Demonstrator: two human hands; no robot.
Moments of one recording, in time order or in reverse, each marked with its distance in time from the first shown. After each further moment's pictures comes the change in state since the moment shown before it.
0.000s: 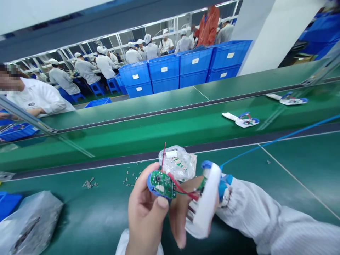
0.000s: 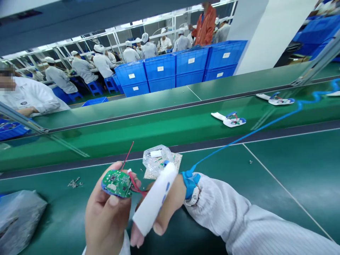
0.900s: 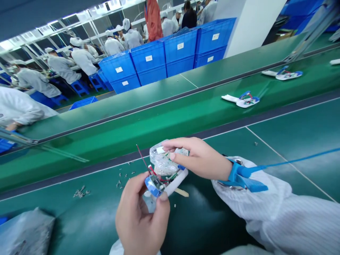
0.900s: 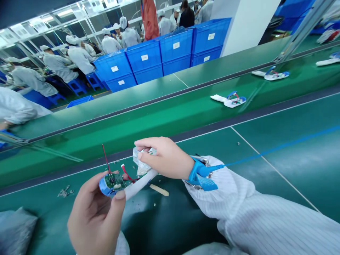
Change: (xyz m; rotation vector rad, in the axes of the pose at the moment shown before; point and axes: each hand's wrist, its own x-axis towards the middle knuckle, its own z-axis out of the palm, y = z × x) left_hand 0.002 -0.004 0.002 0.913 0.093 0.521; right_hand -0.032 -0.045 0.007 -0.348 1.126 0.140
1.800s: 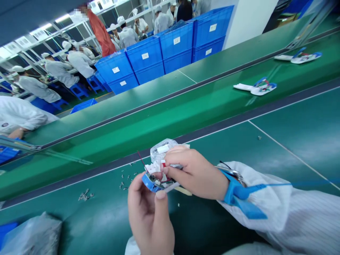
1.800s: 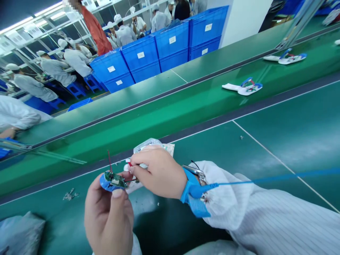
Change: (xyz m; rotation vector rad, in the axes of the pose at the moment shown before) left_hand -0.014 0.001 0.021 -0.565 0.084 -0.419; right_hand -0.008 -0.007 0.023 -0.118 -0.048 -0.096
